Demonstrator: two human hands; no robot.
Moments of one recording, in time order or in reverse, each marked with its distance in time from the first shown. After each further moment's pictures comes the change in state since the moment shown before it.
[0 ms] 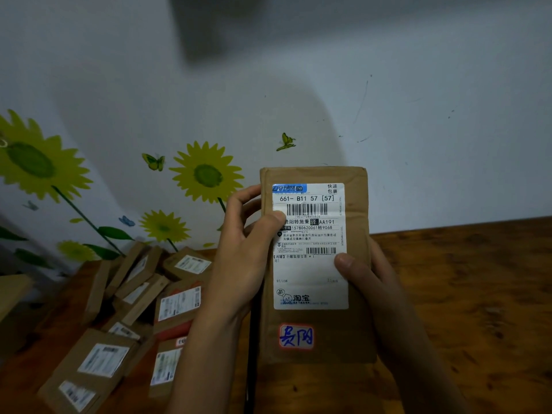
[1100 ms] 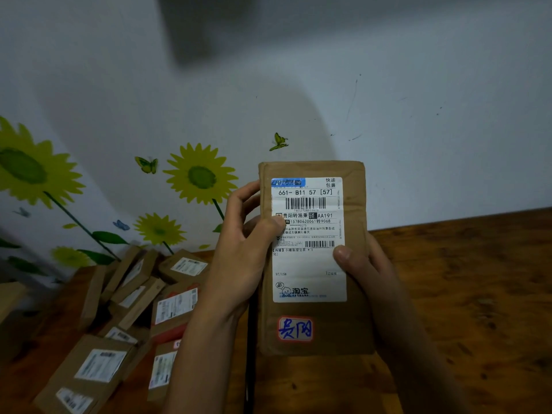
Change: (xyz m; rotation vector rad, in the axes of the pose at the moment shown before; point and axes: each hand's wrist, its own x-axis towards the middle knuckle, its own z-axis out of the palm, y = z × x) left_hand 0.000 -0.006 0.000 0.013 -0.085 0.023; right_hand -0.002 -0.002 -0.004 0.012 0.034 -0.016
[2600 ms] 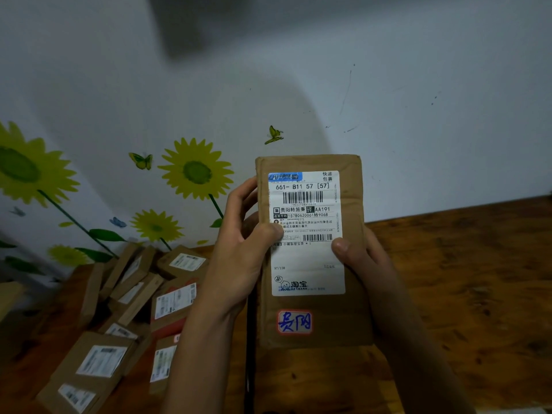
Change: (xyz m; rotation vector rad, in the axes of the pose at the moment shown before) left_hand -0.006 -0.009 -0.001 0.001 -0.065 0.036; right_hand -0.005 0.001 -0.002 0.042 0.013 0.030
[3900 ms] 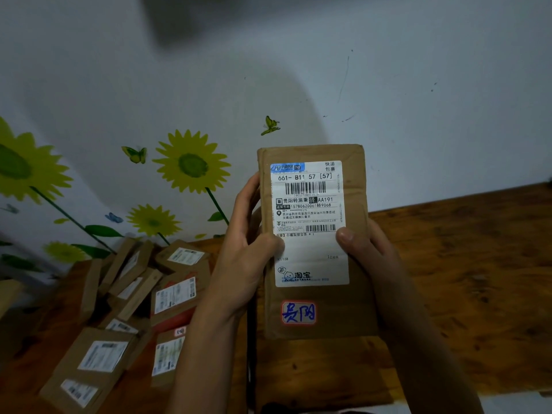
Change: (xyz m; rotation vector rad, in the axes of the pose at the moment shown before) left_hand -0.002 -0.018 -0.001 -0.051 -0.114 -0.013; right_hand -0.002 -0.003 -0.002 0.048 0.011 -0.020
